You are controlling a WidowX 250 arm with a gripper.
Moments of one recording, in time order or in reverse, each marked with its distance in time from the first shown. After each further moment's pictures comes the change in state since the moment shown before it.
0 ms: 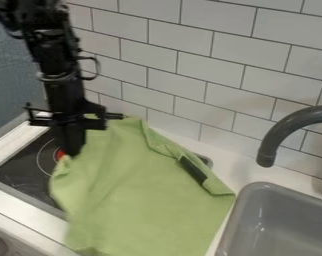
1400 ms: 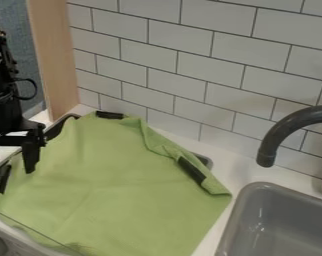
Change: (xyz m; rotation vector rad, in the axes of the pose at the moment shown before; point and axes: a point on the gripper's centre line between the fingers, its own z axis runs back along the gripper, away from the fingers) arm -0.016 0.076 -0.024 0.090 0.068 0.200
